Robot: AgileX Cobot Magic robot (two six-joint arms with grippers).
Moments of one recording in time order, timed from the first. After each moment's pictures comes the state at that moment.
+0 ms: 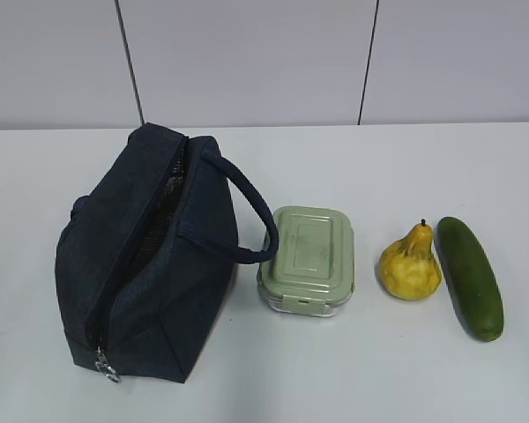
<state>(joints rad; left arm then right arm) -0.10 -0.01 -0.53 -0.03 1.12 0.09 0.02 -0.02 -0.49 -0.06 1.15 -0.01</state>
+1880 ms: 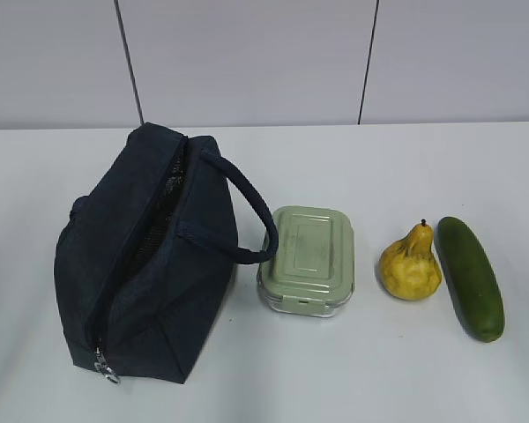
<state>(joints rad) -0.12 0.52 -0.63 -0.20 0.76 0.11 0.02 0.65 -0.69 -0.02 0.93 0.01</state>
